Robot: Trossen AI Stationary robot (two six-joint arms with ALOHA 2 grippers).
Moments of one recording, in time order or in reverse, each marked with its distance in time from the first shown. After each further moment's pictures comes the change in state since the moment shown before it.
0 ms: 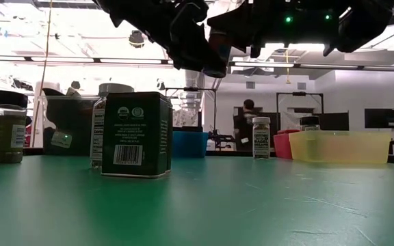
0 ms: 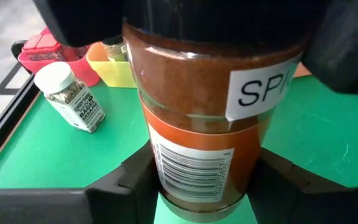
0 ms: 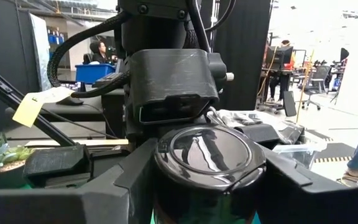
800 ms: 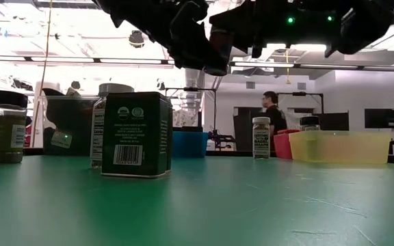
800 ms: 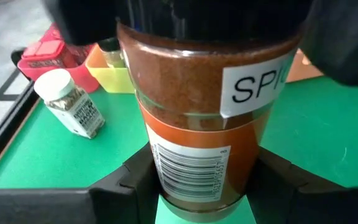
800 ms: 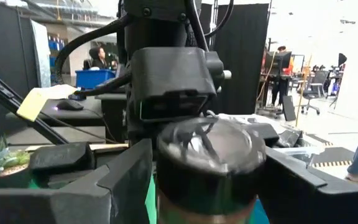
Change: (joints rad) left arm 0.001 0.000 0.000 0.016 0.018 0.018; right arm 0.001 -0.001 -0.021 0.046 -0.001 0.003
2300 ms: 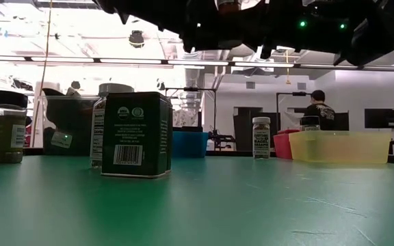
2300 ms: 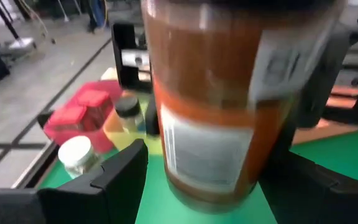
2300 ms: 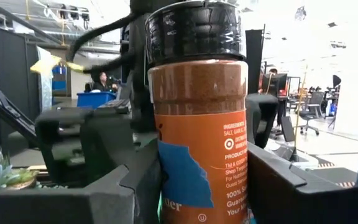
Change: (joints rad) left arm 0.000 -0.001 0.000 0.233 -0.025 0.031; right arm 0.004 0.003 -0.103 0.224 0.001 -0.018
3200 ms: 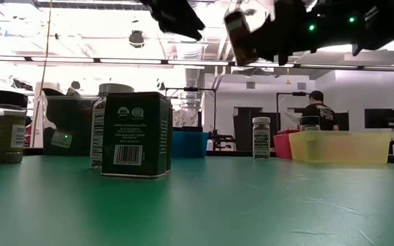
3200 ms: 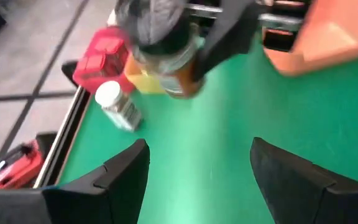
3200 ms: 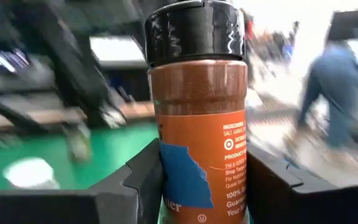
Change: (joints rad) left arm 0.003 -0.154 0.183 -0.632 -0.041 0.051; right arm -0.037 -0.242 -0.022 -0.467 0.131 0.050
